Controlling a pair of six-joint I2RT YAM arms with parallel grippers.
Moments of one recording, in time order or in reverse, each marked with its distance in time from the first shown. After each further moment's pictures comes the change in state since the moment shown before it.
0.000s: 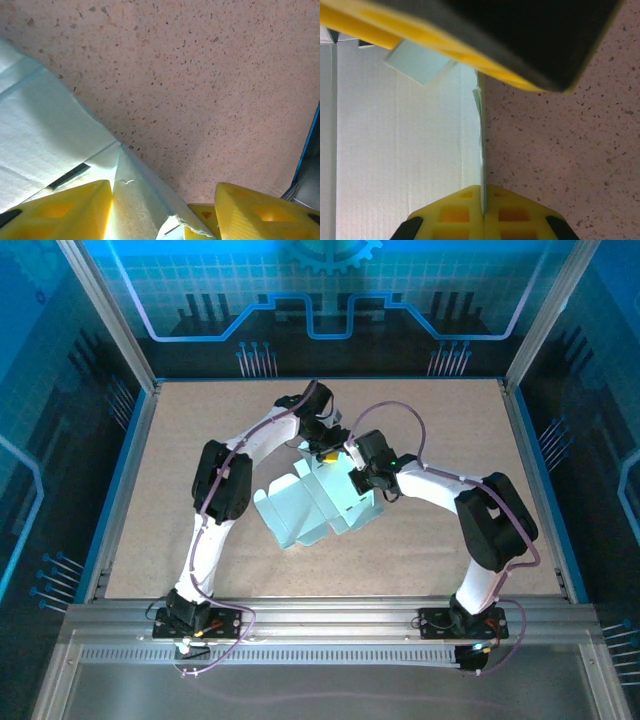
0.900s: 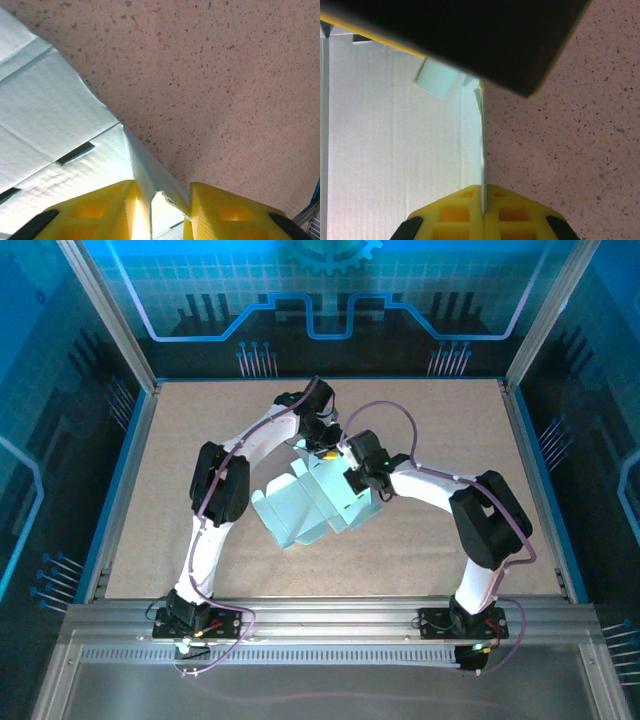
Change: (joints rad) left arm -0.013 -0.031 0.021 -0.070 -0.108 -0.012; right arm 0.038 0.029 0.033 0.002 0.063 -0.039
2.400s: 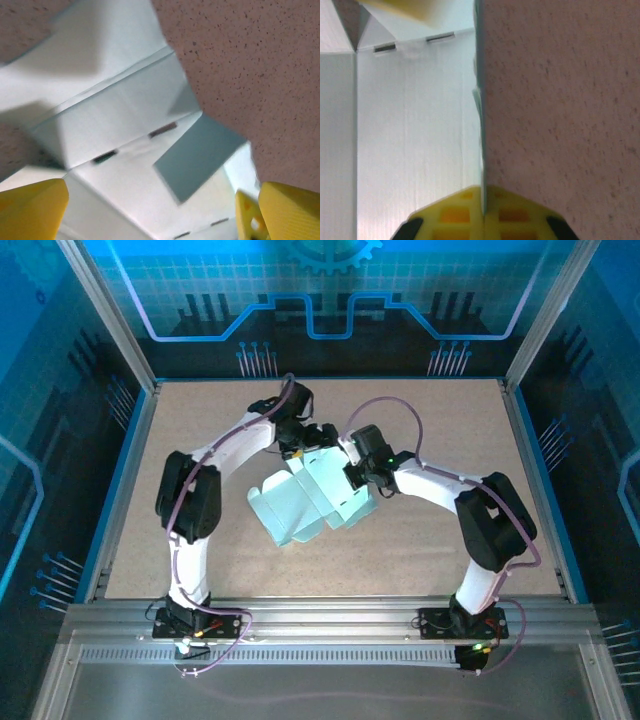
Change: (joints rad) left arm 0.047 -0.299 -0.354 0.161 -0.182 0.032; right arm -0.029 -0.026 0.003 0.023 -0.091 0.018
